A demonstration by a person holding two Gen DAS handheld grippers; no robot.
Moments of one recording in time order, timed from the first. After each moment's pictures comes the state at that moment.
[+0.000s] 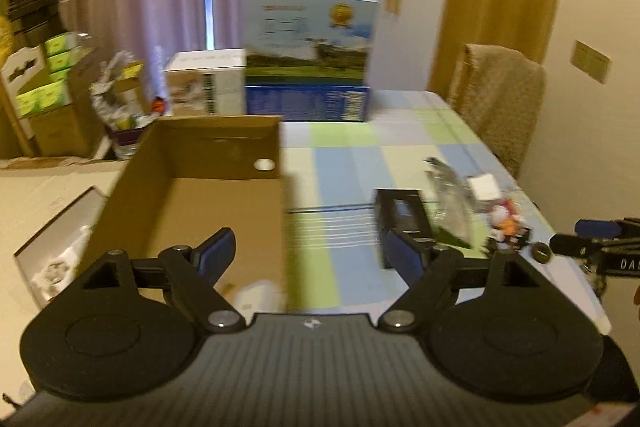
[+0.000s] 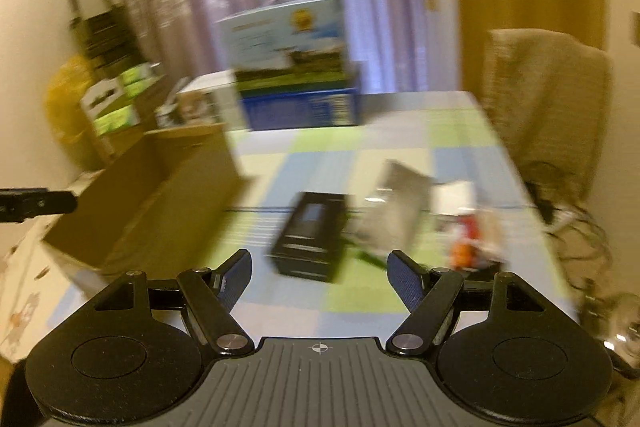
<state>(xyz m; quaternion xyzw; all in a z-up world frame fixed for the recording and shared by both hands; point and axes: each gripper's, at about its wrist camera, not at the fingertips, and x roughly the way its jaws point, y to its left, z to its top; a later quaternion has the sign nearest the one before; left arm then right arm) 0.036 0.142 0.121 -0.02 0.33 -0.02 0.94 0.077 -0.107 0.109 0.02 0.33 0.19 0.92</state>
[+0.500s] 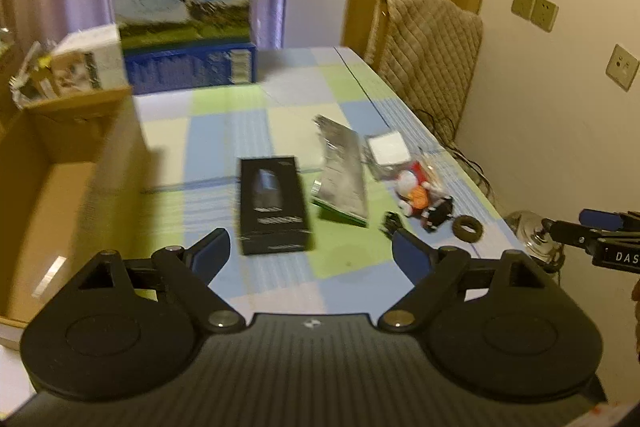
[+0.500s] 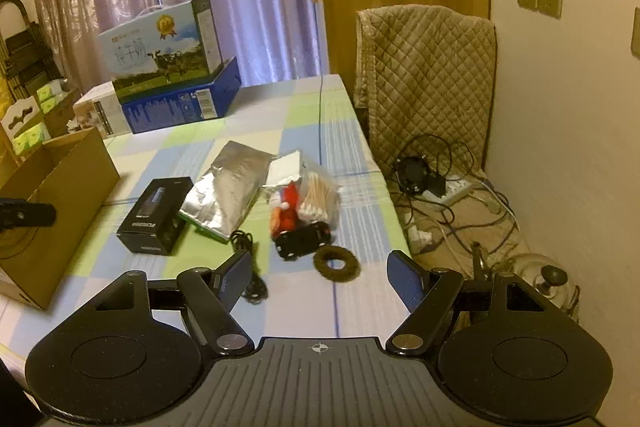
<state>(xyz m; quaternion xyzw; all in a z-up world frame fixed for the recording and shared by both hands) 0.082 0.001 0.065 -0.01 0.38 -0.10 0.92 0.063 -0.250 0.080 0.03 0.34 0.09 0.94</state>
